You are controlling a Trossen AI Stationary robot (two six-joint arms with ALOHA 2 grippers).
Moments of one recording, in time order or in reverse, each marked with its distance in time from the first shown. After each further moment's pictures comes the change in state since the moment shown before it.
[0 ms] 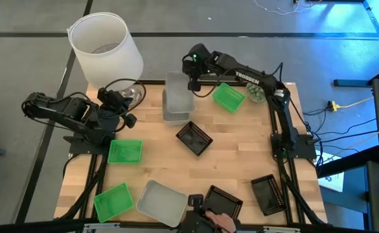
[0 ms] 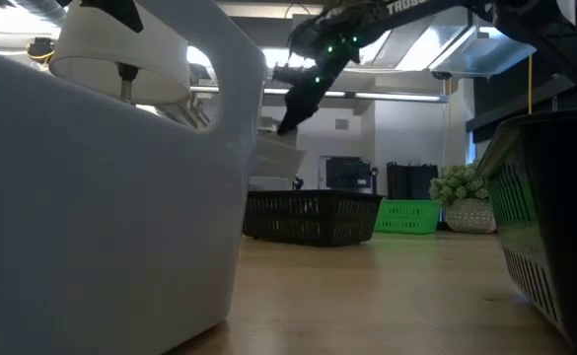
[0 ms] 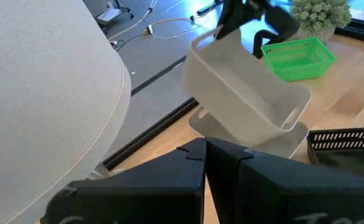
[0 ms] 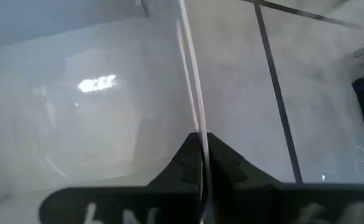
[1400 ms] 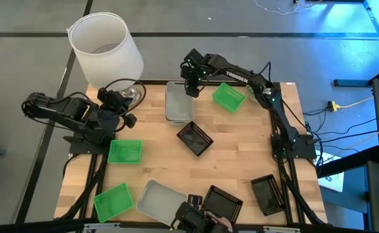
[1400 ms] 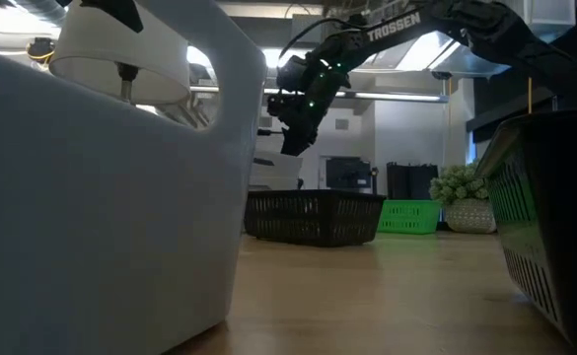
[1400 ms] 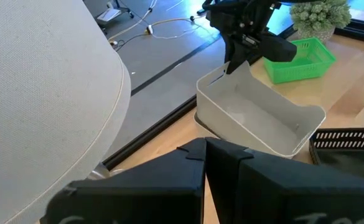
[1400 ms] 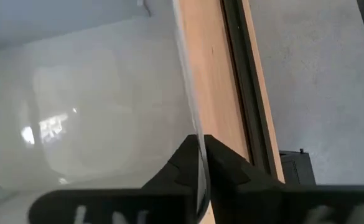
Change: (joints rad) left arm 0.000 0.000 0.000 0.000 0.000 0.000; right arm -0.026 0.176 0.116 -0.191 -0.153 0.163
